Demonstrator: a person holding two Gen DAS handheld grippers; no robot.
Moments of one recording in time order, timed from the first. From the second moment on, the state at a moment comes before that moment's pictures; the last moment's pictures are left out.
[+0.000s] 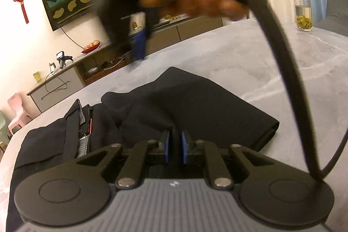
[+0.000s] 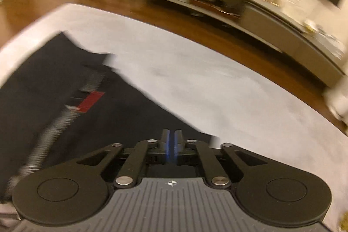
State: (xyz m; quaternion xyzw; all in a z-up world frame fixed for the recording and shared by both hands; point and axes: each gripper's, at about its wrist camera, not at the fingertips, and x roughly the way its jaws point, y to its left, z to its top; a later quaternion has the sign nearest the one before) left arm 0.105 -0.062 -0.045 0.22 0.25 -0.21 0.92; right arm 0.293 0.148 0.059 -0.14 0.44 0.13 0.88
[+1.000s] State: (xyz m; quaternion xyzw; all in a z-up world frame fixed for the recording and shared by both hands) left arm 0.207 0.078 -0.039 -0.09 0.36 -0.21 0.90; right arm 0.201 0.156 -0.008 -0.08 0.34 0.18 0.92
